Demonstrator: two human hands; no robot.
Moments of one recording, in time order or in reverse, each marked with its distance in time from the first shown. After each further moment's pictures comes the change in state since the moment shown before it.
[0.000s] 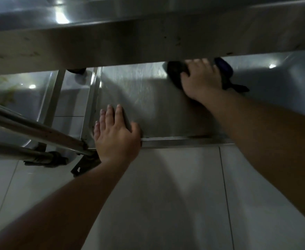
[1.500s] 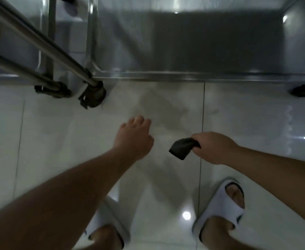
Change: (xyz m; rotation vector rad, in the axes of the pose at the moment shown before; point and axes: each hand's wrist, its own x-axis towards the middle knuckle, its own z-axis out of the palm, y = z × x) left_hand -0.188 -0.004 -0.057 0.186 -0.677 0.359; right_hand -0.349 0.078 -0.002 -0.057 -0.844 -0.160
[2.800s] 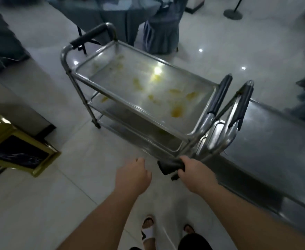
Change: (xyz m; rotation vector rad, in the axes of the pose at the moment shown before) left_hand -0.589 -0.207 -0.573 -0.406 0.255 -0.616; right_hand -0.458 -0.675 -0.396 -0.179 0.341 -0.235
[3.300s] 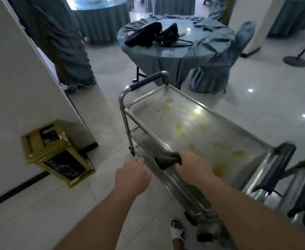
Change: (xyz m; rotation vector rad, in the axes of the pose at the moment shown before) left_hand 0.083 -0.080 -0.156 -0.061 0.216 -0.271; right_hand 0.168 -0.175 -0.108 -0.086 0.062 -0.412
